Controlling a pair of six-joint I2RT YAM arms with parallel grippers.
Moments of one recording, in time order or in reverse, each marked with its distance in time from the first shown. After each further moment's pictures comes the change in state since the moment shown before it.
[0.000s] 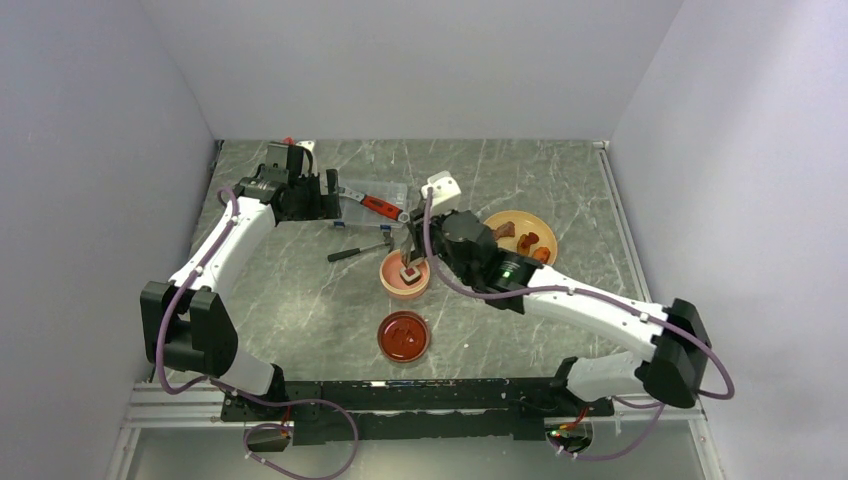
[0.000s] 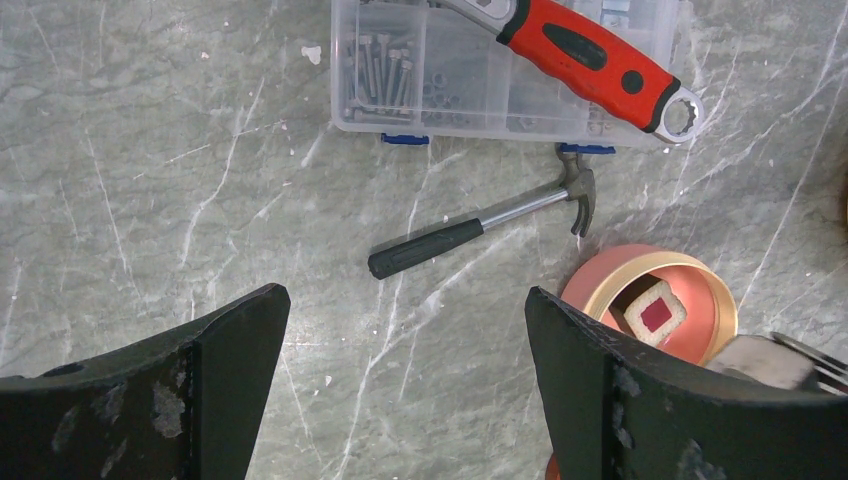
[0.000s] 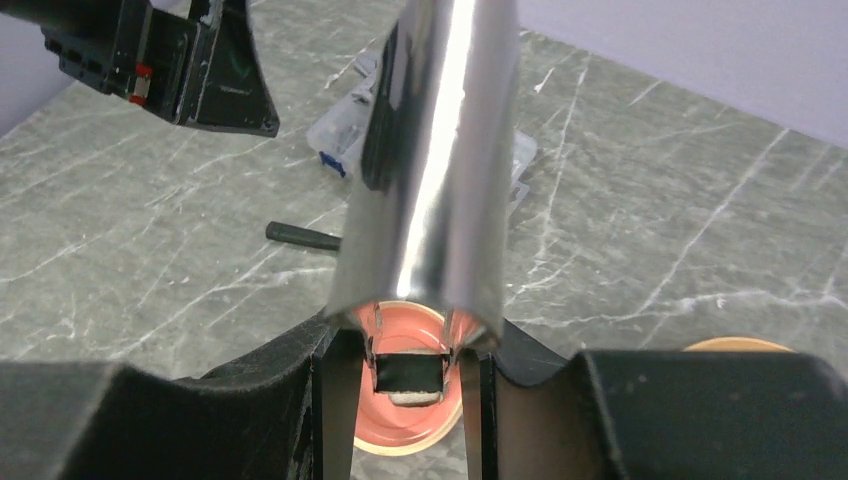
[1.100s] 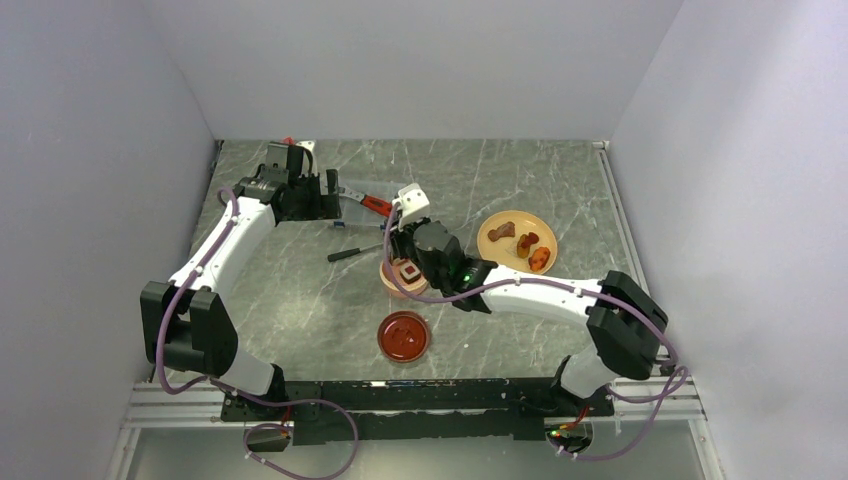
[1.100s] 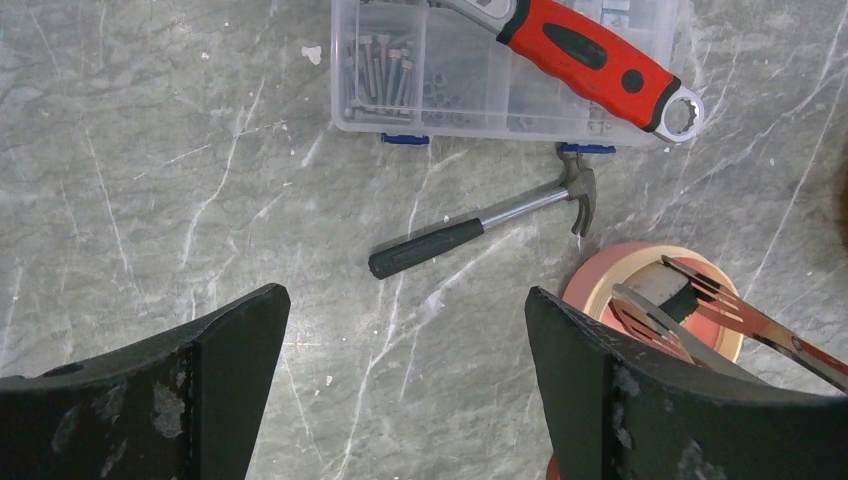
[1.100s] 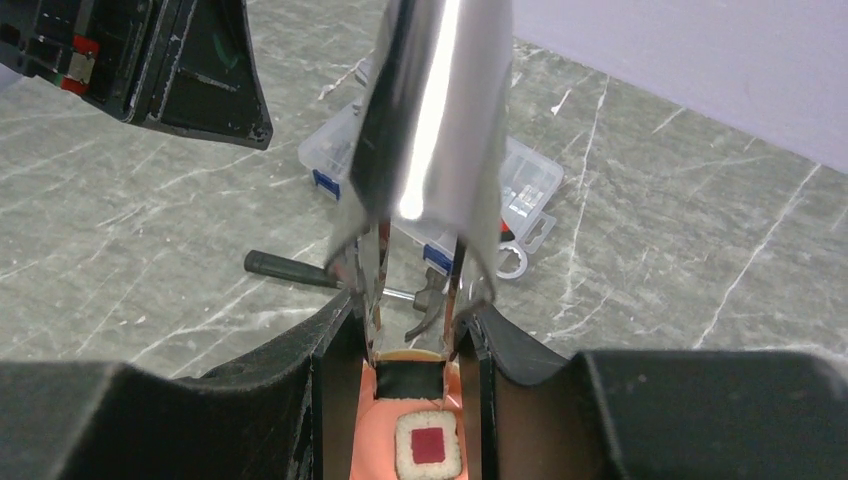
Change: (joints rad) left arm 0.000 0.000 0.000 0.000 0.000 0.003; right arm 0.033 0.264 -0.047 0.357 0.033 -0.077
